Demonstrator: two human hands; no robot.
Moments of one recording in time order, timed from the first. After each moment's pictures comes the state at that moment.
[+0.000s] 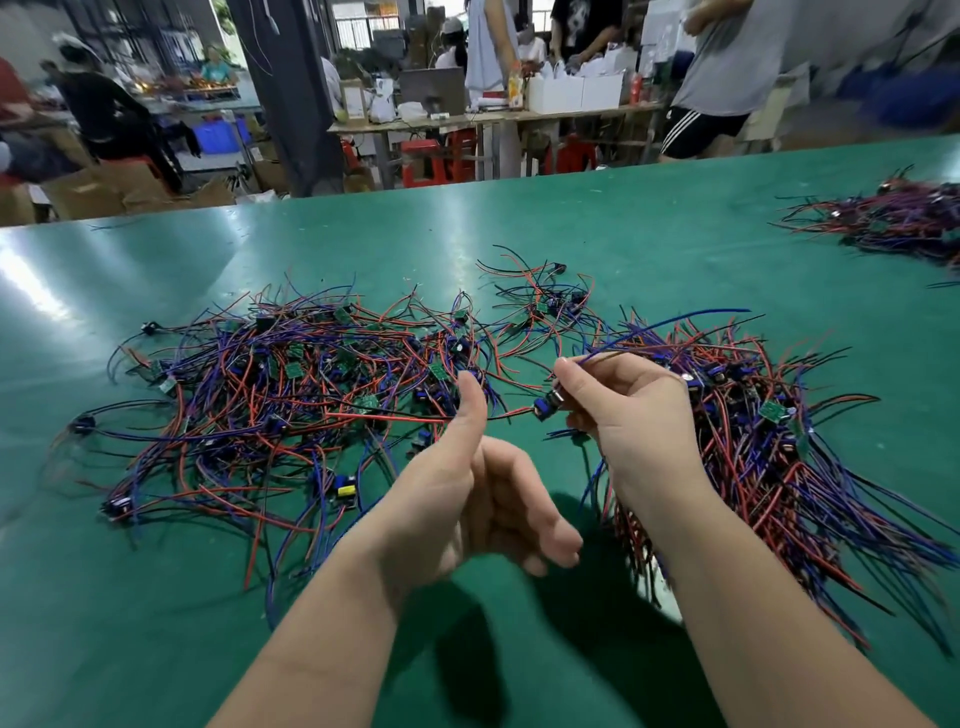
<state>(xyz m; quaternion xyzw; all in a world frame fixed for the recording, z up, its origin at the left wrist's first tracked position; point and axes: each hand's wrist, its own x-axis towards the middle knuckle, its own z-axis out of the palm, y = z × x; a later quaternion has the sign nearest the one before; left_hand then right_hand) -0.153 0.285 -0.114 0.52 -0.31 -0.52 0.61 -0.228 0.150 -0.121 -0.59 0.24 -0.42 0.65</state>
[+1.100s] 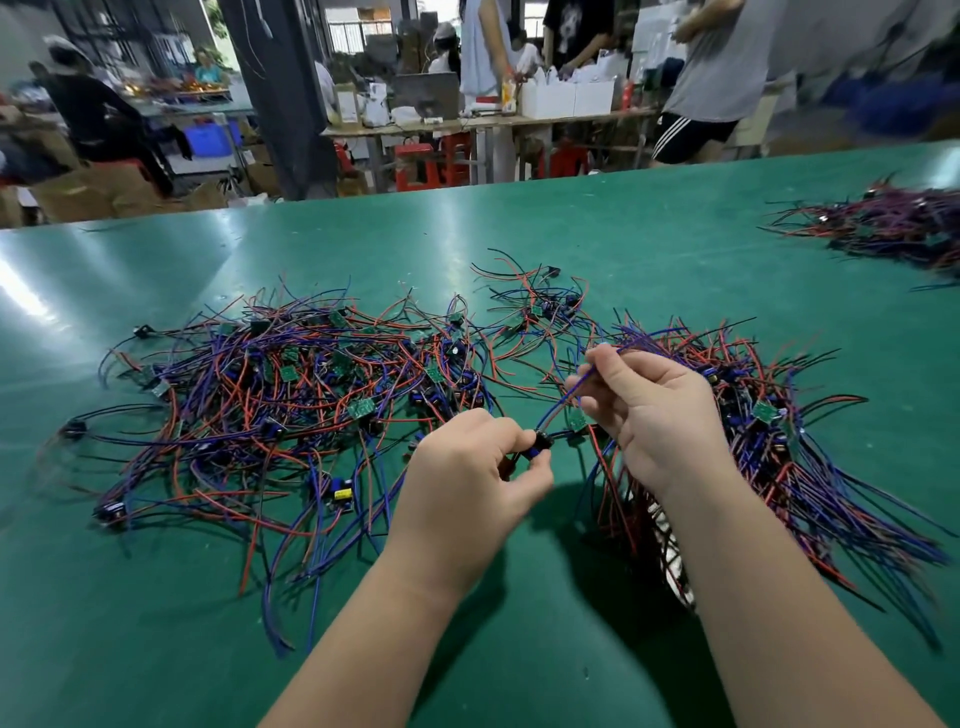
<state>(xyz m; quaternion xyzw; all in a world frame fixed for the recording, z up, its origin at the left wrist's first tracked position) -0.160 0.271 -0.136 0.73 -0.49 0.17 0.44 -0.234 0.130 -0.117 -0.48 0.23 -0.39 0.75</state>
